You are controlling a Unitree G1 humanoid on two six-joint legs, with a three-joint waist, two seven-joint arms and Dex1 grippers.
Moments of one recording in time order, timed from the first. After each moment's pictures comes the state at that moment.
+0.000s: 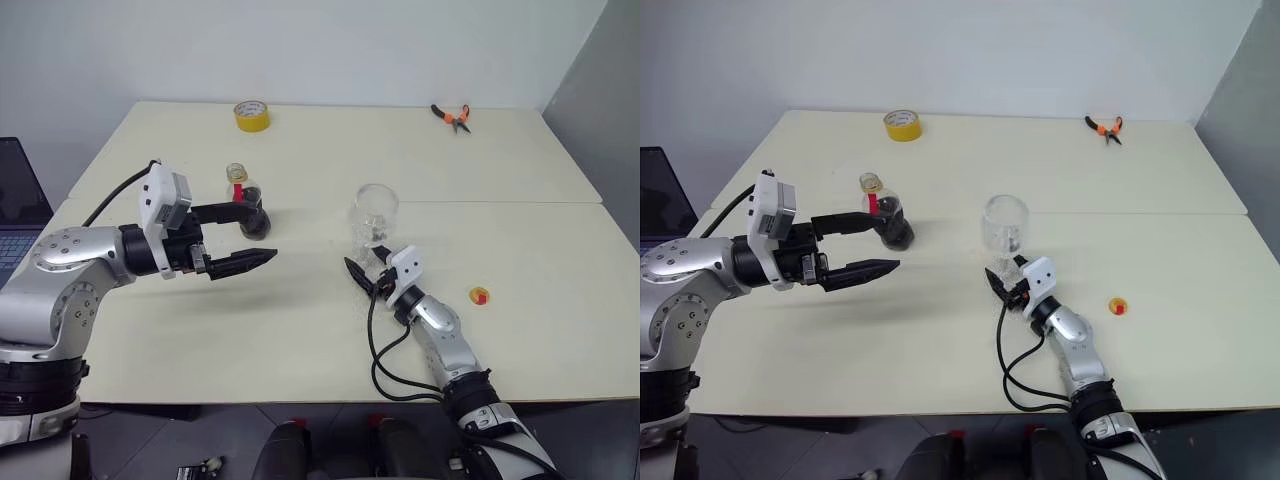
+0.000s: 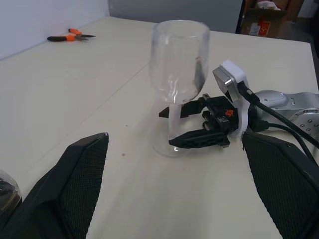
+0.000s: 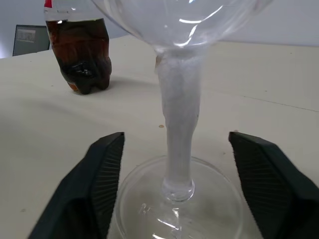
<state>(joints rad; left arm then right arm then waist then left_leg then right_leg) -0.40 0.87 0.20 -0.19 -0.65 0.56 -1.11 -0.41 -0.04 0.11 0.50 0.10 -0.31 0.50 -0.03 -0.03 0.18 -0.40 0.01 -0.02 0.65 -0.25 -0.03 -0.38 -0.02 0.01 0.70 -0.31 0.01</state>
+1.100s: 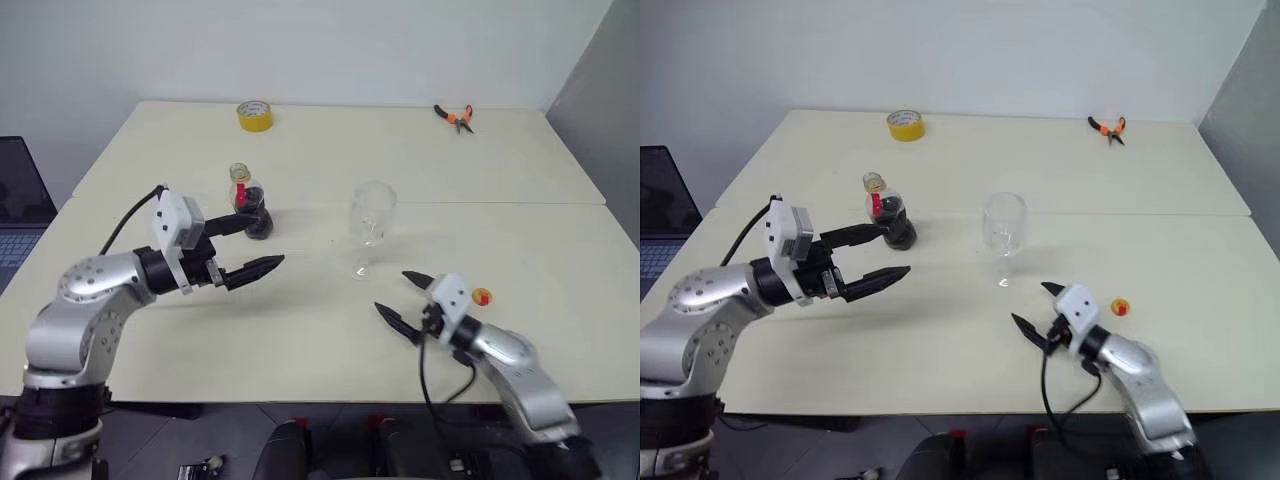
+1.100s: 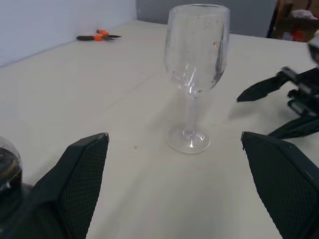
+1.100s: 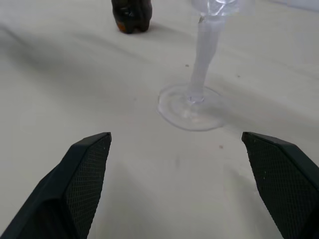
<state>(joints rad) -0.20 0.73 0.20 -0.28 -0.58 0.46 -0.93 0.04 -0.43 0.08 -0.40 0.19 0.22 0.62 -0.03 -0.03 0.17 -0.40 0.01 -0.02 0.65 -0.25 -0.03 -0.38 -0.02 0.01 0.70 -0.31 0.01</state>
